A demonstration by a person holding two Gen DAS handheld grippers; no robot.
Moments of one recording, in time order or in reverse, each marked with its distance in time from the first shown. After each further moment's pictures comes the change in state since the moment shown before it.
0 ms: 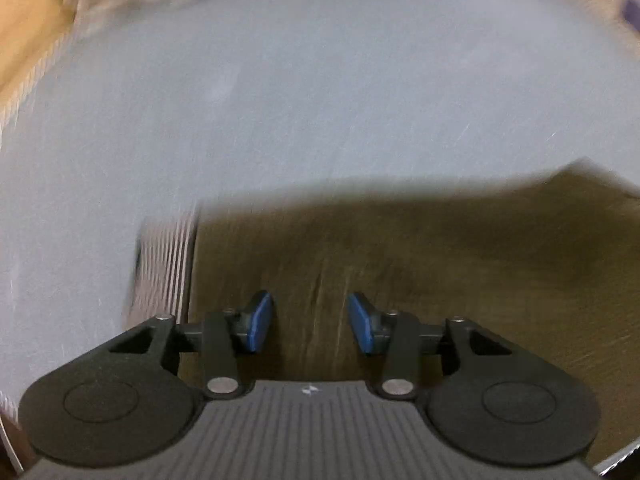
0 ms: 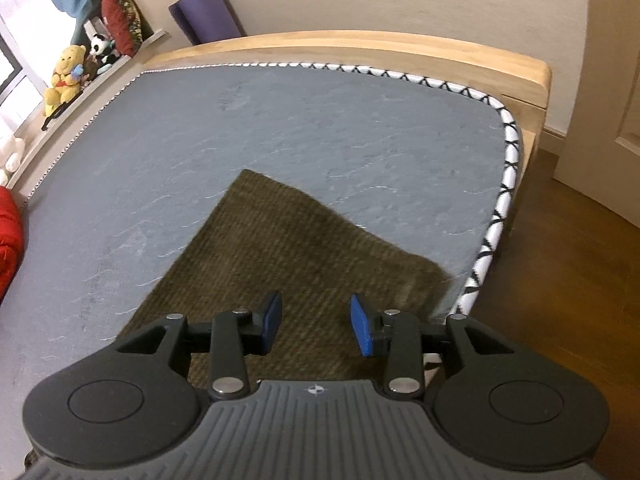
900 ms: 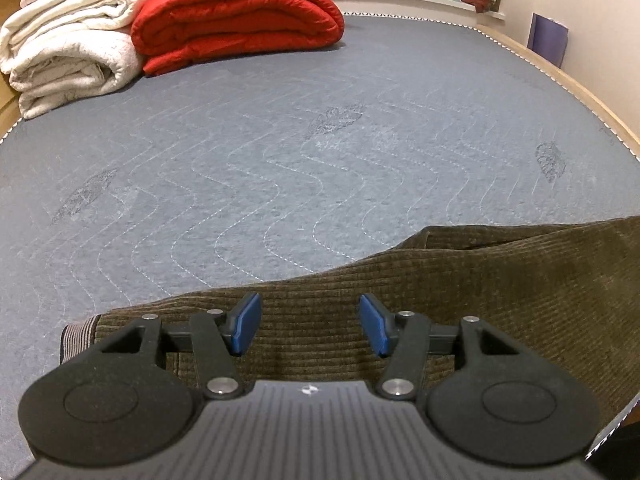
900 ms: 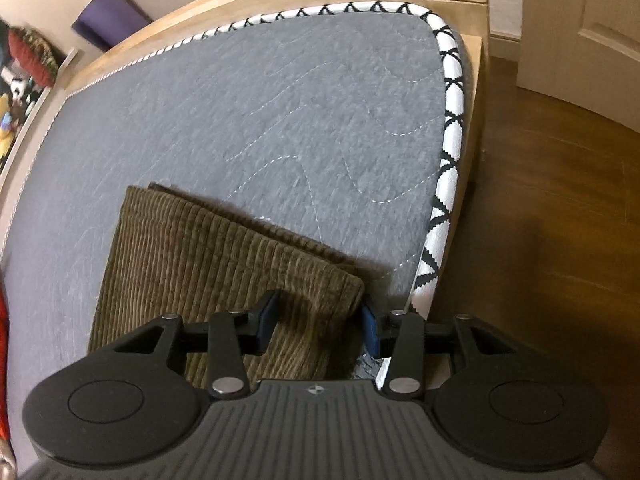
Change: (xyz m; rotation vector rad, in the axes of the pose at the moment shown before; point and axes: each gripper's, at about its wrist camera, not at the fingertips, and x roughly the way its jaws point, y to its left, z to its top) left arm -0.063 -0.076 0.008 0.161 -0.297 -0.169; right arm 0.070 -0.065 0.019 0.280 0.133 -0.049
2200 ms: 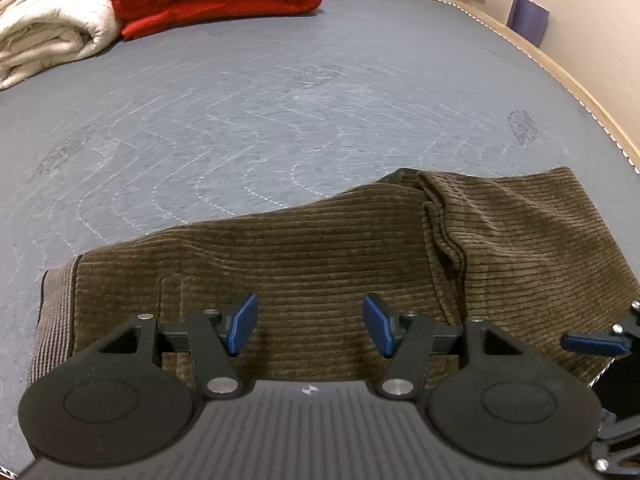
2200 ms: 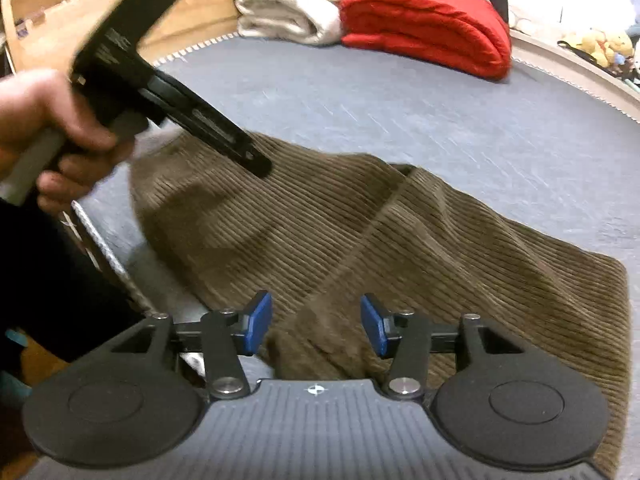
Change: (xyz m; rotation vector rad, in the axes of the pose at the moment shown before) left arm -0.012 0.007 -0.033 -0.001 0.096 -0.100; right arm -0.124 0.228 -0.447 -1.620 0.132 0.687
